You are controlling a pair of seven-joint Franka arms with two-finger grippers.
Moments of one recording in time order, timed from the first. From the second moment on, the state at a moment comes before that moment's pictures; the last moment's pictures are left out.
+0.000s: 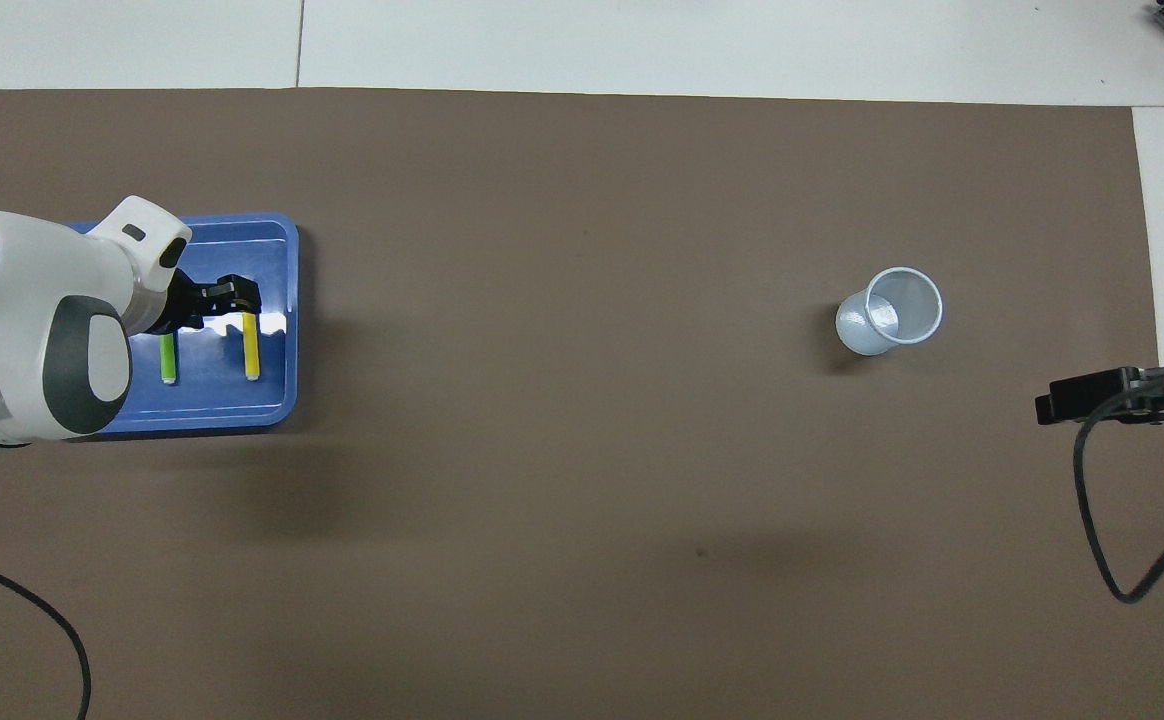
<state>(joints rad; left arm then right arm) 0.07 0.28 -0.10 -2.00 -0.09 2.39 -0.12 -0.21 -0.18 0.17 -1.76 0.10 1.52 -0.03</state>
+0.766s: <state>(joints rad) 0.05 0.31 -0.10 -2.00 -0.04 2.39 -0.12 -0.21 -0.18 0.17 -1.75 0.10 1.56 -0.03</state>
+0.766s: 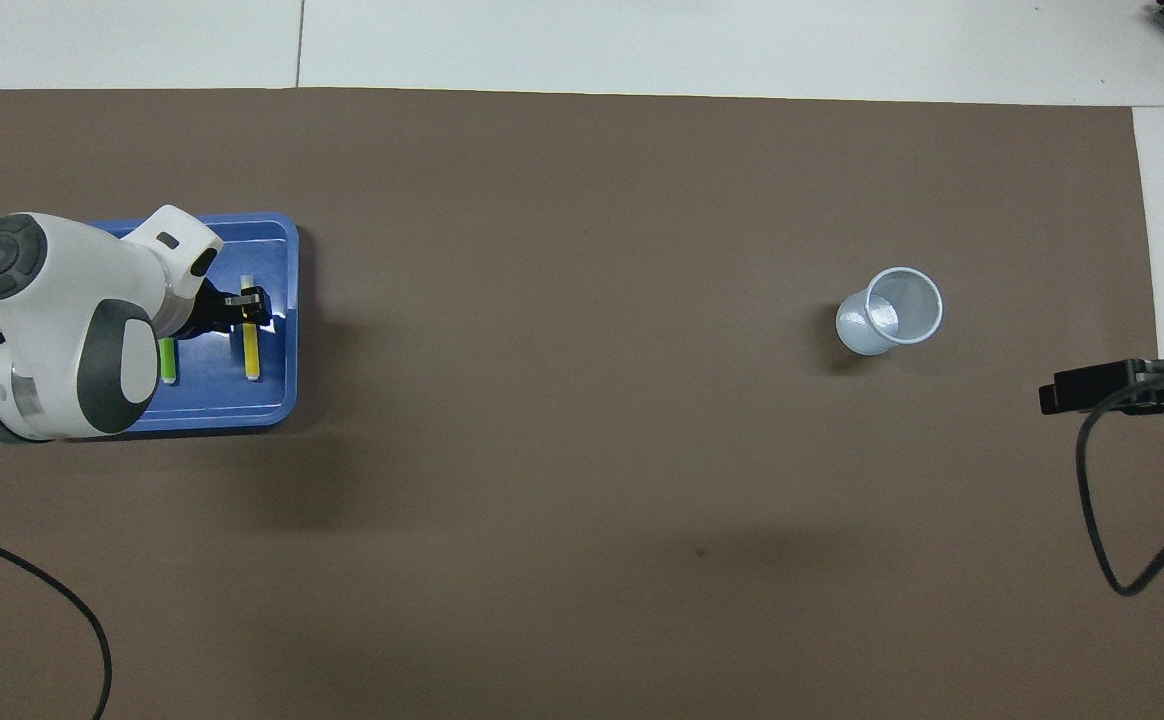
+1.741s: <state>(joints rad) 0.05 0.31 -0.10 -2.01 -0.02 2.39 -0.12 -0.21 -0.23 0.17 -1.75 0.10 1.54 -0.14</state>
